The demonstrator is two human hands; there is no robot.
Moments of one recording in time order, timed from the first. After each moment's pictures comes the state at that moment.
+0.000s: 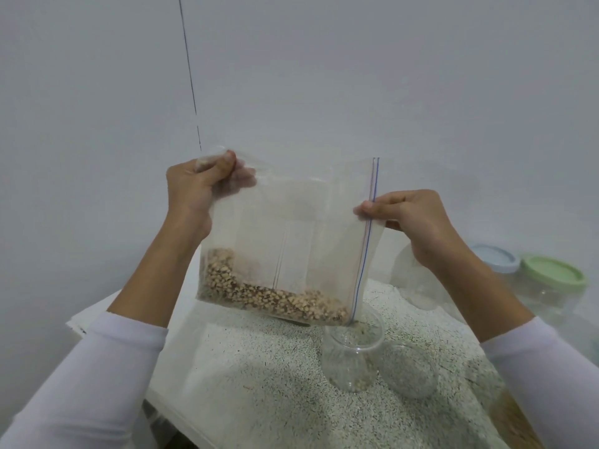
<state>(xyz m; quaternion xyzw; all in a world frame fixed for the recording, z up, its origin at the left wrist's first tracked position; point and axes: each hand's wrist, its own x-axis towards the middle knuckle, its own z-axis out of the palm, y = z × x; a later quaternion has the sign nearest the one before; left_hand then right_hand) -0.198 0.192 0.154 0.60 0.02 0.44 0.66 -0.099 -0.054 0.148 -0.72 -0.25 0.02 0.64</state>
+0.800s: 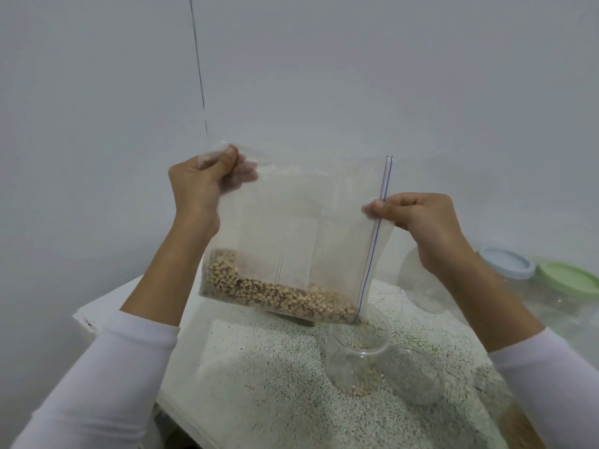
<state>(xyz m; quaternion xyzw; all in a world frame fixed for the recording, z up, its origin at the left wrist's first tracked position) -0.192 0.189 0.153 0.58 0.05 0.47 0.66 -0.096 -0.050 0.142 -0.71 -0.25 0.02 0.66</state>
